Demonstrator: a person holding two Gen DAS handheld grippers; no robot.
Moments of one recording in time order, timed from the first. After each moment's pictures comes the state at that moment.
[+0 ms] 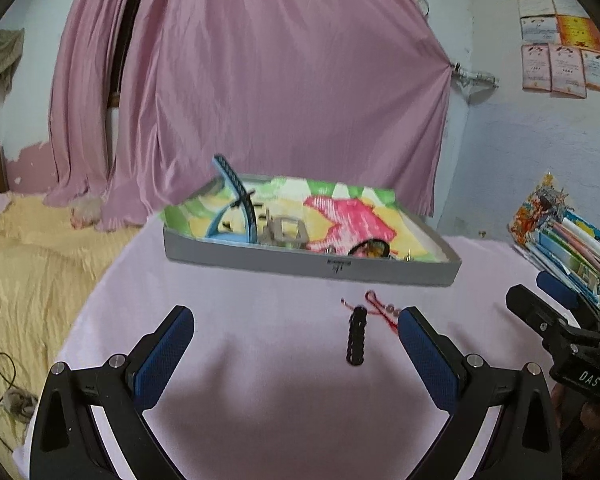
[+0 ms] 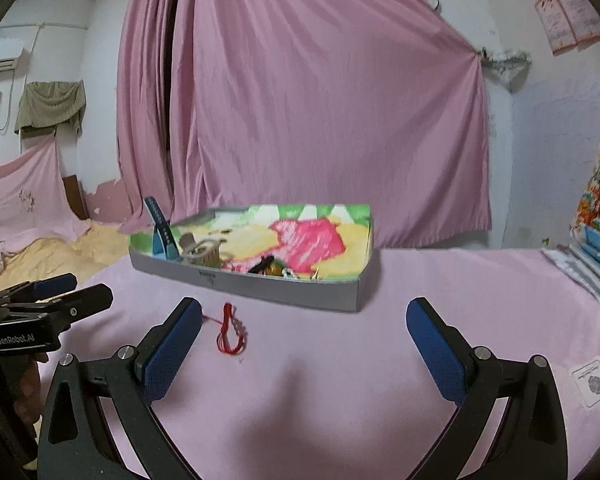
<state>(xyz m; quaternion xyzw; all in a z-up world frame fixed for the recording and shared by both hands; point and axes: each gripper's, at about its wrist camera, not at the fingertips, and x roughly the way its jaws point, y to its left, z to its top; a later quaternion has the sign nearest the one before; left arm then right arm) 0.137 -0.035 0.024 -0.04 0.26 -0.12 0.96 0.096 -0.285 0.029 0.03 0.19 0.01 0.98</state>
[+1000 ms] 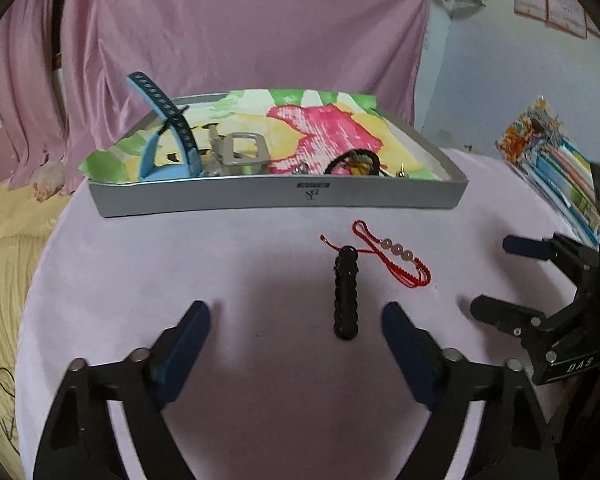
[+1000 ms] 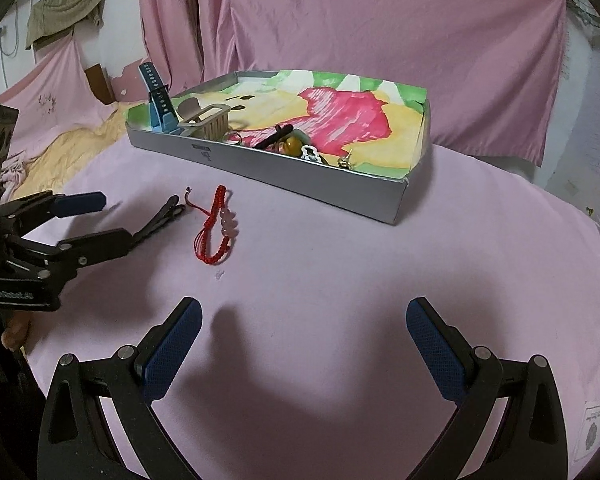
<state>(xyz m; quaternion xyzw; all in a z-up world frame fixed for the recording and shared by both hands) 0.184 -0.070 -0.001 0.03 0.40 -0.17 0.90 0.164 -0.281 -0.007 -0.03 0.41 0.09 0.91</state>
